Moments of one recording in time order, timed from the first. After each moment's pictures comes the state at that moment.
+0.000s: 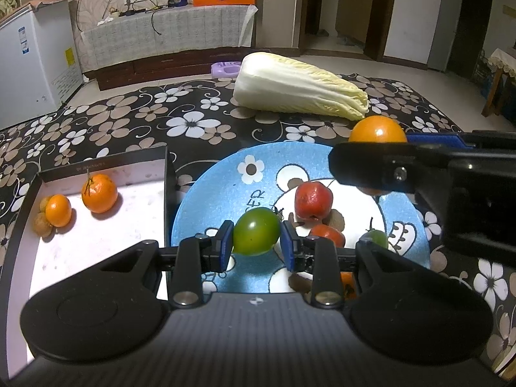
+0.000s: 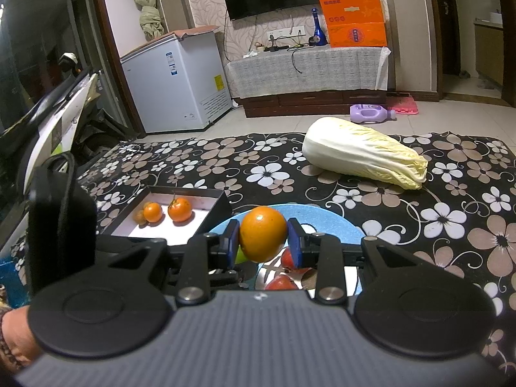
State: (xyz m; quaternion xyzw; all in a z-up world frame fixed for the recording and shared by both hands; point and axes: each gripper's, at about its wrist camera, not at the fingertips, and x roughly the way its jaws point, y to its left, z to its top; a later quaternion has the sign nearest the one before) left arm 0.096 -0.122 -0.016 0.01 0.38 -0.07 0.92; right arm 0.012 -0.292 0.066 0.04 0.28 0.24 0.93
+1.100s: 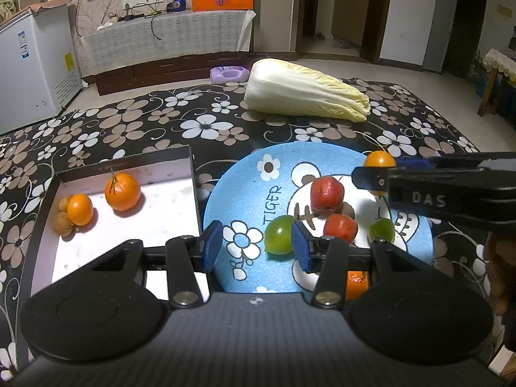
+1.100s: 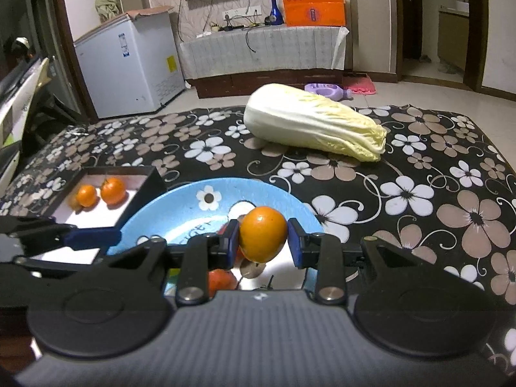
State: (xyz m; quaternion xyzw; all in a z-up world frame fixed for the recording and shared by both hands) left arm 0.078 -0.100 -0.006 0.02 0.37 -0.08 0.93; right arm 0.041 -0.299 0.026 0.01 0.32 0.15 0.93
